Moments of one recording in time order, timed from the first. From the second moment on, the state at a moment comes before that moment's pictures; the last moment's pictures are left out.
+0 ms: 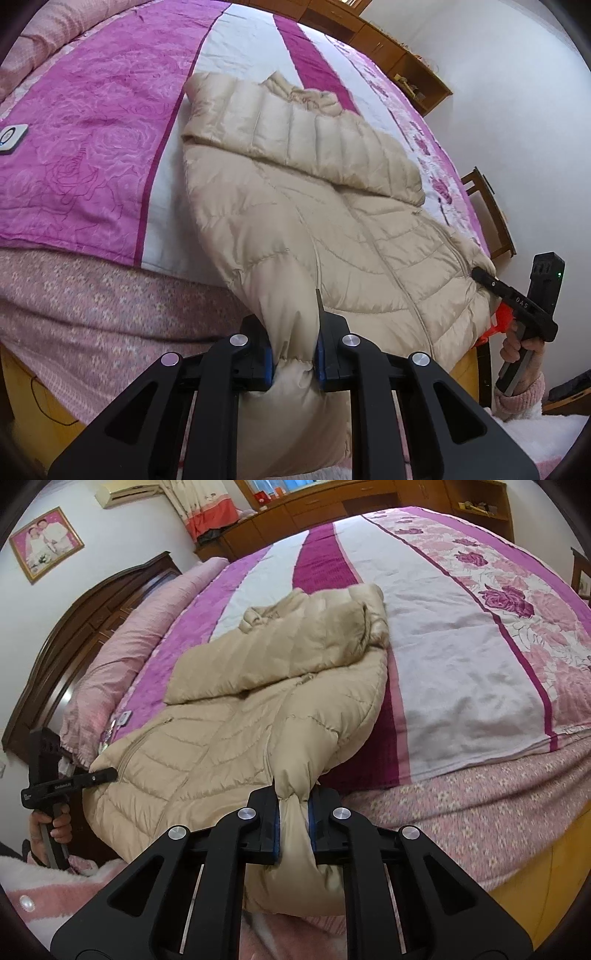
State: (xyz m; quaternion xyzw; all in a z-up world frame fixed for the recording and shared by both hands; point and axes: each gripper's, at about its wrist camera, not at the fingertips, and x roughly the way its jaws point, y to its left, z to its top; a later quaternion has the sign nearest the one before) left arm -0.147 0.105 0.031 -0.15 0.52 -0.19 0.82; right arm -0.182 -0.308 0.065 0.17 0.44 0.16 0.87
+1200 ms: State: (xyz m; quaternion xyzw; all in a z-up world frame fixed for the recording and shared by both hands) left arm 0.098 0.086 0.003 -0.11 0.49 -0.09 0.86; right arm 0.068 -0.294 0.020 0.13 0.42 0.04 0.90
